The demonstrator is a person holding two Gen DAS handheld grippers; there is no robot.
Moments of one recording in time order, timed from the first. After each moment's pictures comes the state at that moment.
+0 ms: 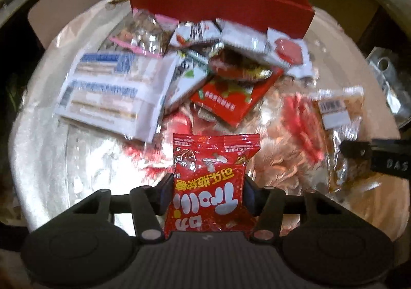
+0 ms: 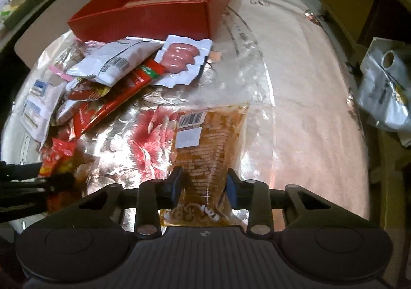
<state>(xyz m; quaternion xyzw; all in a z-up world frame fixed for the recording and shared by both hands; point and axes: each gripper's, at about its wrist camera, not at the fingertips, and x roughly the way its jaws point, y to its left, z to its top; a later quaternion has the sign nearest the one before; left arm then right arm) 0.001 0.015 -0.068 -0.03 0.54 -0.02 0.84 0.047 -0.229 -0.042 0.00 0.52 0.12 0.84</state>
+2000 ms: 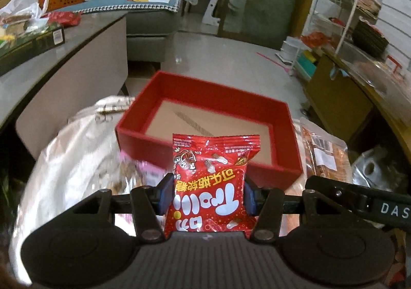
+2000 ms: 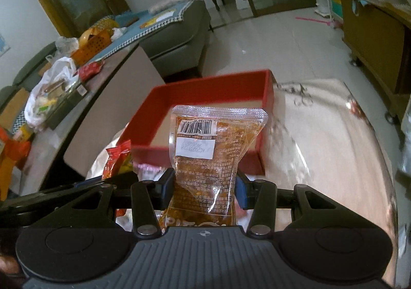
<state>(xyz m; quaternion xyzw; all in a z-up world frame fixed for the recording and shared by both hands) 0.120 0.024 0.029 -0.08 0.39 -0.01 0.92 0.142 -0.218 0.047 0.13 0.41 0.19 0.88</state>
